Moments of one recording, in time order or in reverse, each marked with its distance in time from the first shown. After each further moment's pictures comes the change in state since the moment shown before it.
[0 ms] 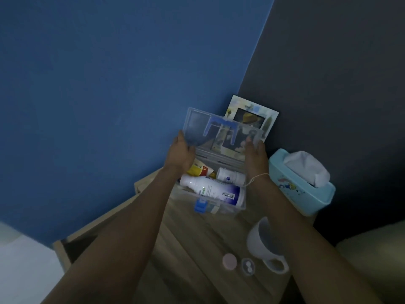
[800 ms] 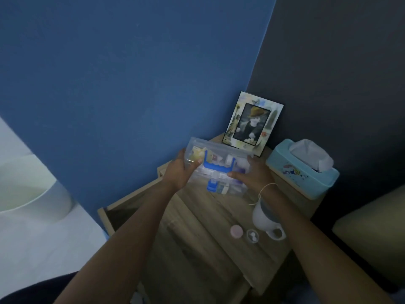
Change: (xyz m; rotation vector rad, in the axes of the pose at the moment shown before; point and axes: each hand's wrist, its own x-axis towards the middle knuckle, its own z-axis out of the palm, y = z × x) left_hand -0.107 -0.028 -0.031 -0.005 -0.012 0.001; right_hand -0.081 0.023 -0.035 -0.611 -0.368 -0.170
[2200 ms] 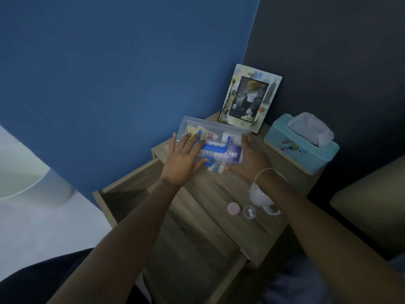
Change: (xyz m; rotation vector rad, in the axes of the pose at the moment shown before) left_hand -0.029 -0.006 0.025 0.825 0.126 0.605; right_hand -0.012 0.016 0.011 -0.295 -0.040 -0.151
